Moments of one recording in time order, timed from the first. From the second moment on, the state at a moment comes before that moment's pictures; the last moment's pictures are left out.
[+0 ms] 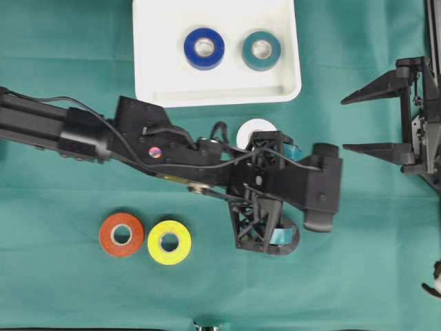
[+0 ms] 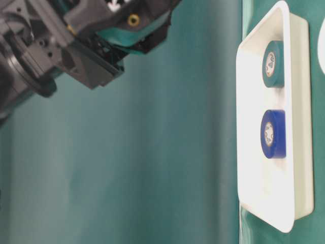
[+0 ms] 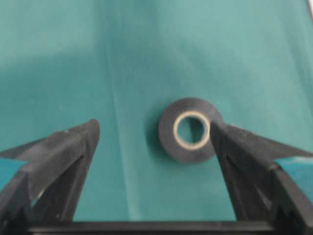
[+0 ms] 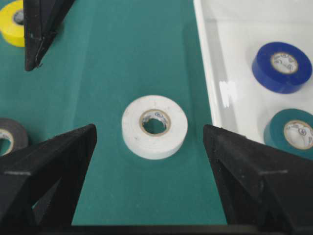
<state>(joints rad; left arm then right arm) -0.18 0.38 -0.27 0.00 0.73 -0.04 0.07 -0.94 1.16 -0.31 0.23 0.43</state>
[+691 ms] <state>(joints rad) -0.18 0.45 -0.38 0.00 0.86 -0.07 0.07 -0.94 1.16 -0.31 0.23 0.43</state>
